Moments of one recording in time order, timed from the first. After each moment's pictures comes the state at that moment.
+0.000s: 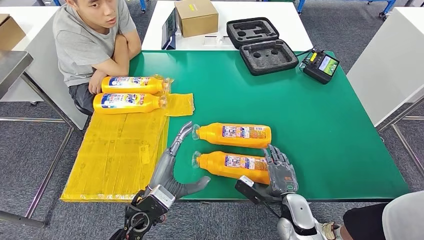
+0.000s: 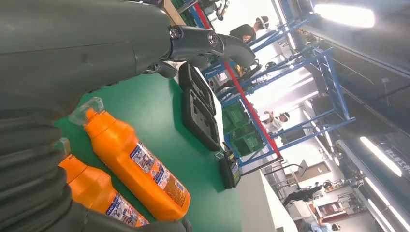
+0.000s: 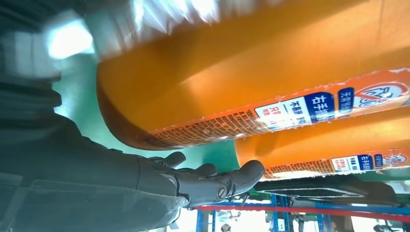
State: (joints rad) left arm -0.09 -0.15 -0.42 -1.45 -0.27 0.24 -0.70; right arm -0.07 -0.06 0.07 -1.20 1.25 -0.38 -0.02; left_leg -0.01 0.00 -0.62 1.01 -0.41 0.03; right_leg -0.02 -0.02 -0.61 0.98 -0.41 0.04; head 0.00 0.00
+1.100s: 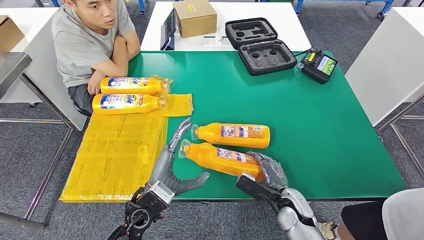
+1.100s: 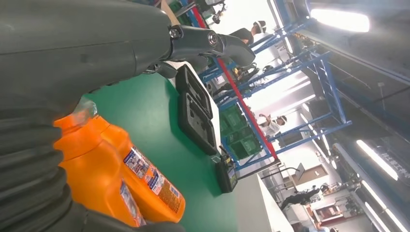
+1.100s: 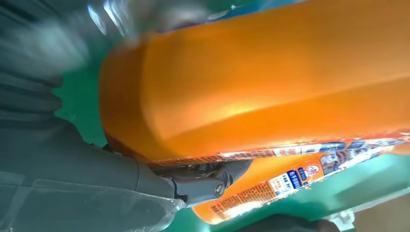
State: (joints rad) left arm -0.11 -0.16 -0.42 -1.44 -0.26 0.25 -0.70; right arm -0.14 -0.04 0.06 -1.11 0.85 -0.18 -0.34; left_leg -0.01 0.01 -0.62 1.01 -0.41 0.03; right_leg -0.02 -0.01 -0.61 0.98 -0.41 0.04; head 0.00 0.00
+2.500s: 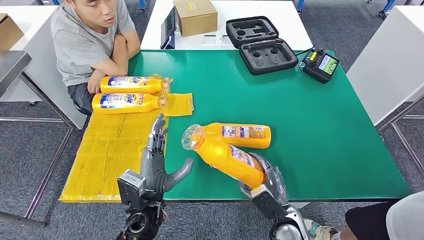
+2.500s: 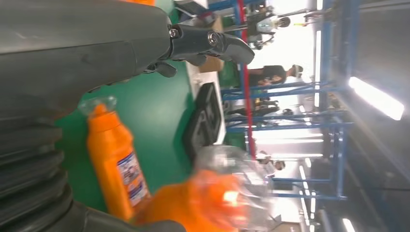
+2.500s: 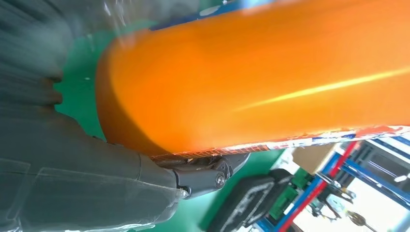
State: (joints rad) left arm -0.06 -0.19 -0.42 -1.47 0.07 0.38 -0.70; right arm 0.05 0.04 0.01 -1.34 0.50 -0.30 -0.57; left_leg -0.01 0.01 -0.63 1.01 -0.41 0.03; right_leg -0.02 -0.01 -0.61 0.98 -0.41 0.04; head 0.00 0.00
